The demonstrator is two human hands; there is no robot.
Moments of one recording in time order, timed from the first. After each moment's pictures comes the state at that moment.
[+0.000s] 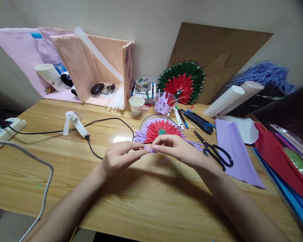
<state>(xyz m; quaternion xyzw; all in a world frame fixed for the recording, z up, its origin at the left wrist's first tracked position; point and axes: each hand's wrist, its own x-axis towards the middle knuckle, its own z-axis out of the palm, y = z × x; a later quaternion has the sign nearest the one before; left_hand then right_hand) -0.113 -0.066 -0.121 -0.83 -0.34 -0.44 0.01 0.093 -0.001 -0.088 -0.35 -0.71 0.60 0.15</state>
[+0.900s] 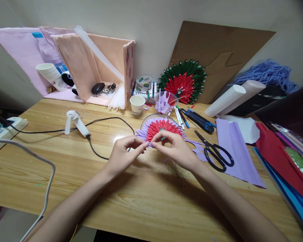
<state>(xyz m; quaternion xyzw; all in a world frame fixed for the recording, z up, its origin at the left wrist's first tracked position) -0.090 -0.064 -0.112 -0.59 -0.52 -0.46 -0.41 0.083 -0.010 -0.093 -0.38 -0.76 0.46 0.27</state>
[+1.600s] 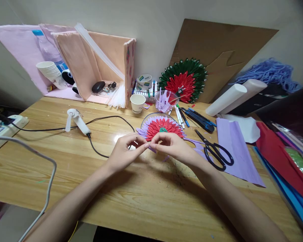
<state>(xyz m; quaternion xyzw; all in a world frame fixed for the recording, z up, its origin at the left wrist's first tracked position) -0.093 -0.061 -0.113 -0.63 -0.51 -0.43 -0.39 0.083 -0.007 -0.092 -0.38 -0.68 0.60 0.19</state>
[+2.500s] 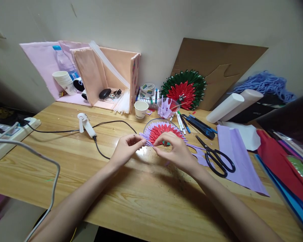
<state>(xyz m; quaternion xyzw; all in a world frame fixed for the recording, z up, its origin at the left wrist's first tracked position) -0.098 -0.054 -0.117 -0.46 -0.53 -0.51 -0.49 0.084 -0.010 -0.101 -0.33 -0.85 0.28 0.30</state>
